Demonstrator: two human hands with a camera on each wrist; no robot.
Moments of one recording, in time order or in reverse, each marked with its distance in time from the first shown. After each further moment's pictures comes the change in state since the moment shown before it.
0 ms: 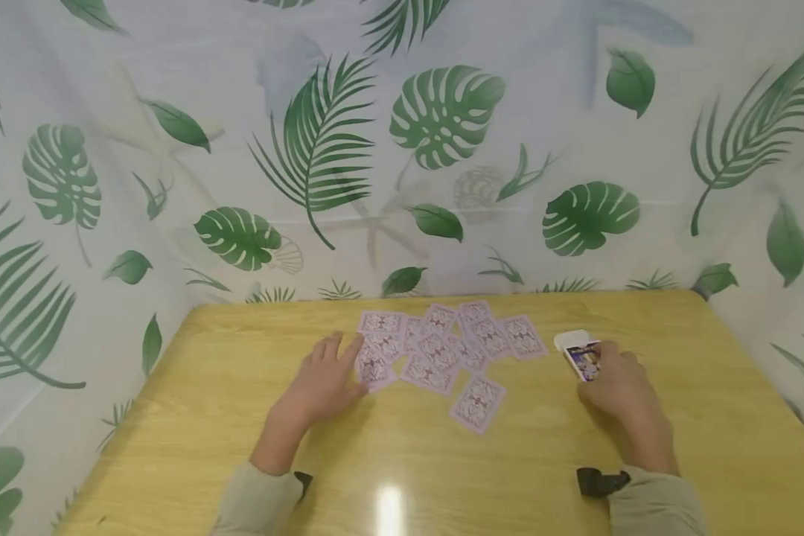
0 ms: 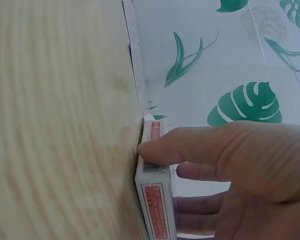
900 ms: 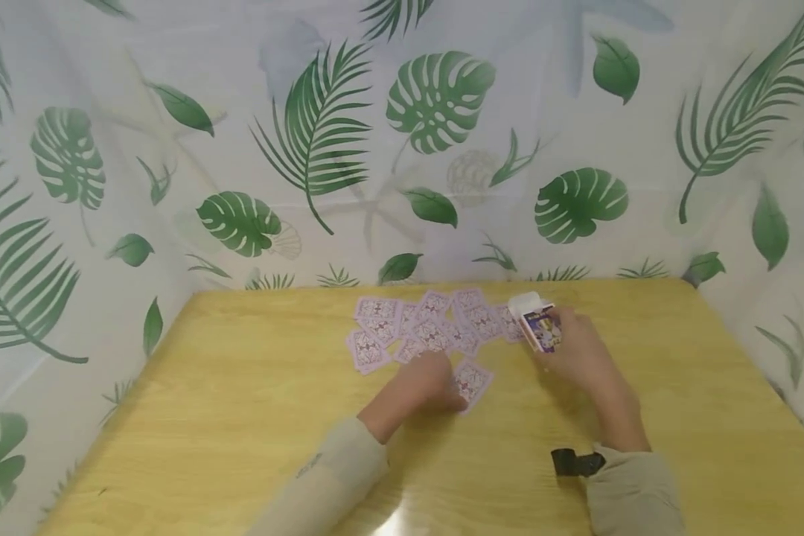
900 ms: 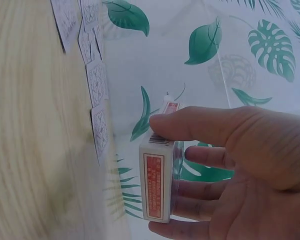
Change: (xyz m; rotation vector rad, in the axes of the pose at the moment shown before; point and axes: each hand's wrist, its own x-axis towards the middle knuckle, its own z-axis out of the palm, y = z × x) left_hand 0.052 0.140 0.049 0.022 -0.207 -0.046; right_hand -0.009 -0.056 -0.007 0.083 0.058 -0.195
